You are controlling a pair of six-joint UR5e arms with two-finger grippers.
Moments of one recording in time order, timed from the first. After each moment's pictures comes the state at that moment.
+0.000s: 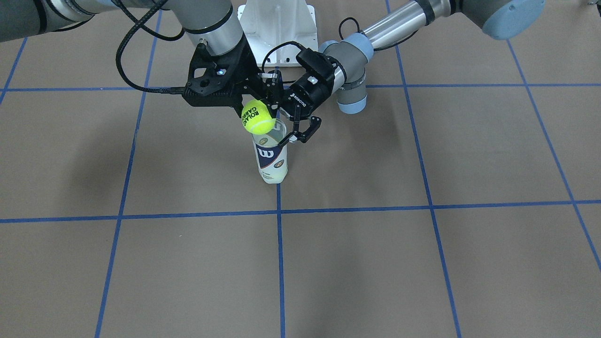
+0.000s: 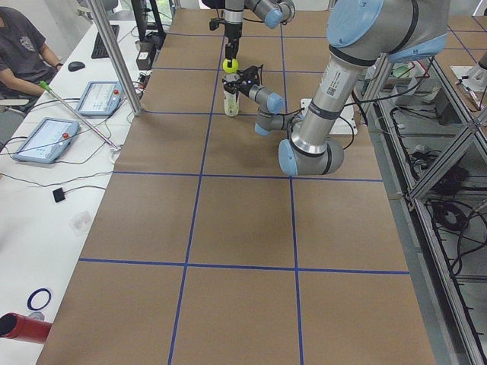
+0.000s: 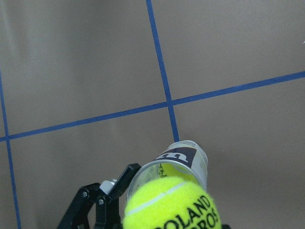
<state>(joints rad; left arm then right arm) -0.34 -2.28 -1.21 -3.37 -1.07 -0.37 0.71 -0.75 1.82 -1.71 2.08 1.36</state>
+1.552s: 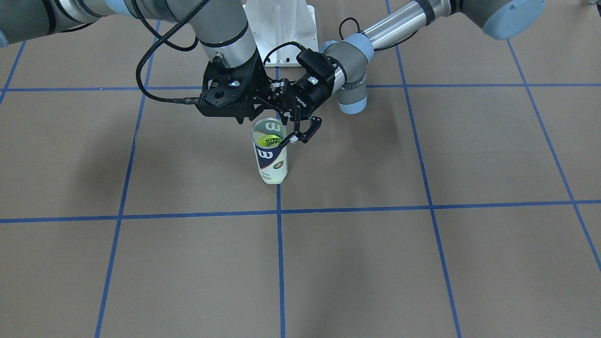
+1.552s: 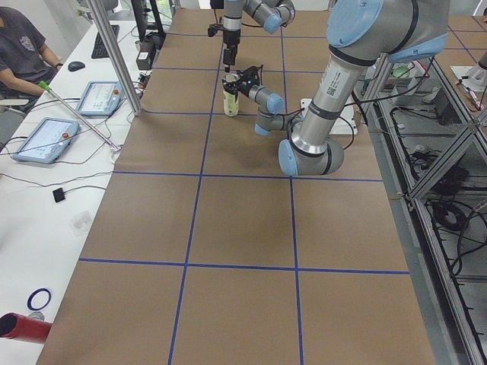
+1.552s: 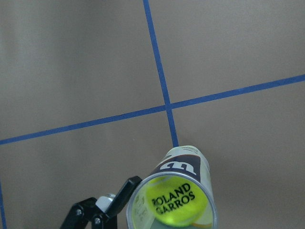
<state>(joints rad) -0.34 -2.28 -1.21 -3.37 -1.07 -0.37 0.69 -0.72 1.76 -1.71 2.04 1.36</state>
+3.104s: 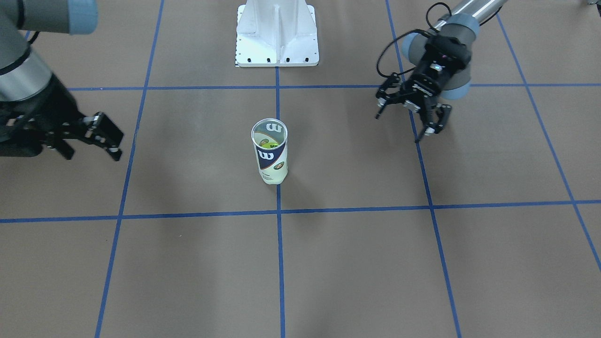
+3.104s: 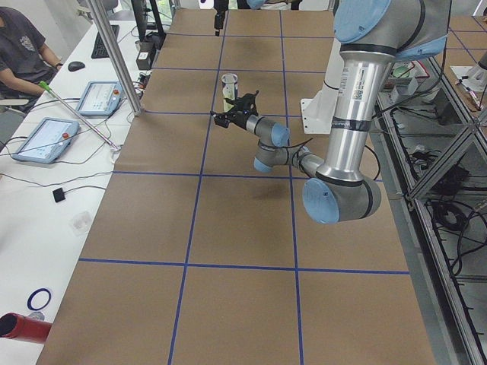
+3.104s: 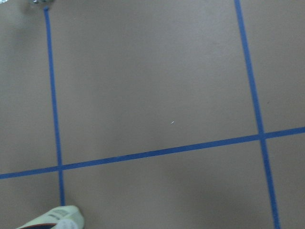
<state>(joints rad) -0.52 -1.74 -1.59 -3.35 -1.05 -0.52 1.07 -1.16 1.92 -1.71 2.17 0.84</state>
